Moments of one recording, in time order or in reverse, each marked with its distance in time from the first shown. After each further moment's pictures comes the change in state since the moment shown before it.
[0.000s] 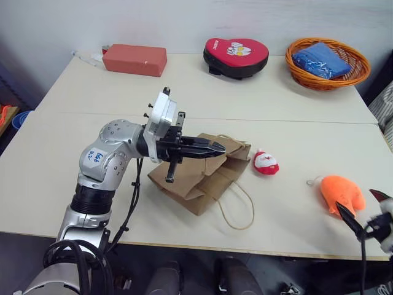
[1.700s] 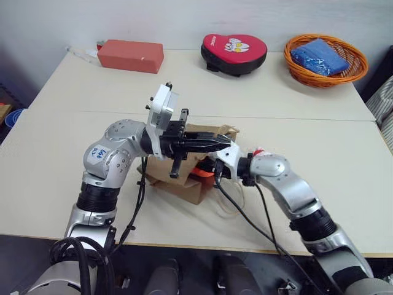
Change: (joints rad) left arm -0.032 -0.052 0.028 0.028 -0.046 0.064 0.026; right arm -0.987 0.245 0.949 0.174 -0.122 0.224 0.185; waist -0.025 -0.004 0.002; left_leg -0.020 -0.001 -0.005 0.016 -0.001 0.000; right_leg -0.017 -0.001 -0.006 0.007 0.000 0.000
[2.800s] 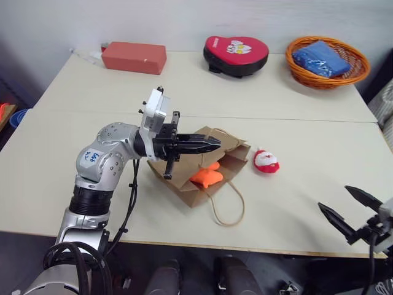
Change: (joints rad) left arm 0.035 0.044 0.008 0.000 0.009 -0.024 0.001; right arm 0.876 -0.165 -0.932 -0.177 0.270 -0.331 0.126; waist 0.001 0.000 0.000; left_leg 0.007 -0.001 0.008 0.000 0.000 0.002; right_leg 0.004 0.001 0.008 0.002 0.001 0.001
